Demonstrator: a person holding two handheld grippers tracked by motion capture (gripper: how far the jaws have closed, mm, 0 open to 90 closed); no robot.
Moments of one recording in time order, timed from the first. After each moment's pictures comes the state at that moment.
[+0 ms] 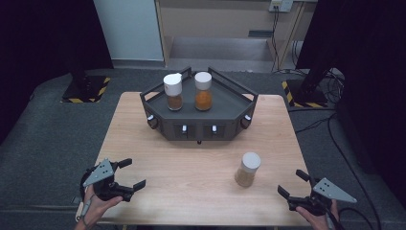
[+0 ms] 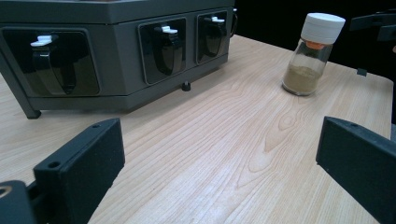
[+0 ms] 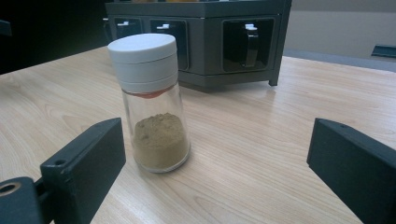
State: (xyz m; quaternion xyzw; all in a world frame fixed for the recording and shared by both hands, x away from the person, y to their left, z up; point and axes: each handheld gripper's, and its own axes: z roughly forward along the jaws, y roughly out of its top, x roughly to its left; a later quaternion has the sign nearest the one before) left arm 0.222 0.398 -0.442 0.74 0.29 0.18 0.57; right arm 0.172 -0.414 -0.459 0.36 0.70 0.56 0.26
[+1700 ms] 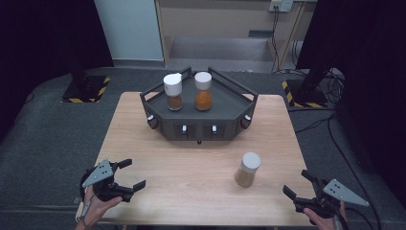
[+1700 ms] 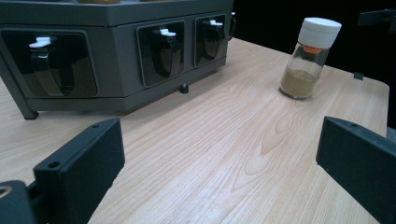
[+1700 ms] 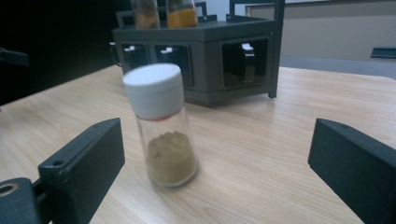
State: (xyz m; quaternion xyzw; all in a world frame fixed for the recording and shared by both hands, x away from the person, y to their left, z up) left arm 0.219 0.400 -0.444 0.74 0.30 0.18 0.58; right arm 0.160 -0.422 -0.443 0.37 0.68 0.59 0.25
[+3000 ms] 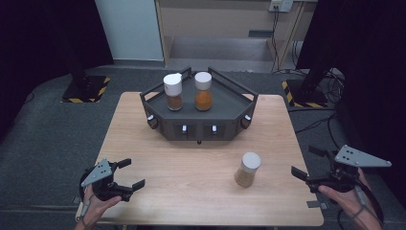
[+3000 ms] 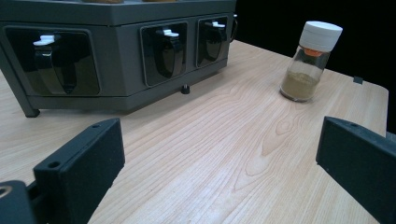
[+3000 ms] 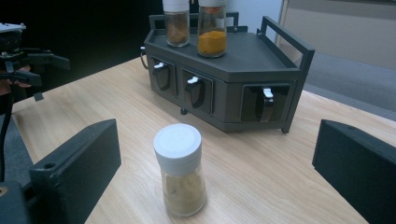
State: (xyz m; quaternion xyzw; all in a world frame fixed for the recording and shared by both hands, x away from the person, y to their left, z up) left arm 0.221 0.402 -0.445 0.73 0.30 0.17 0.58; right arm 0.206 -0.425 -0.307 0.32 0.75 0.54 0.21
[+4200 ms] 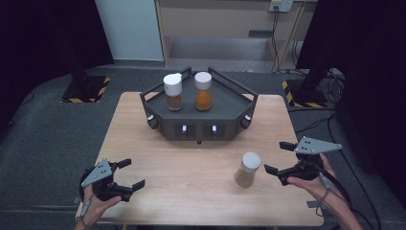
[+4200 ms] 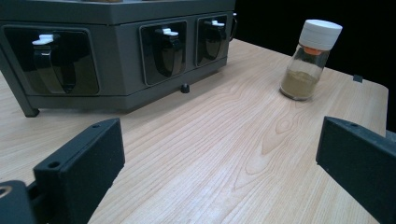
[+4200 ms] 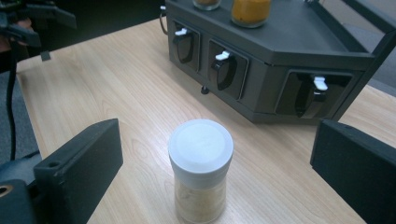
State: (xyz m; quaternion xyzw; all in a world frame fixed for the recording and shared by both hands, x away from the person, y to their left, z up) left arm 0.221 0.402 -0.445 0.74 0.30 0.17 0.58; right arm 0.259 -0.371 -0.308 0.27 0.81 0.49 0.17
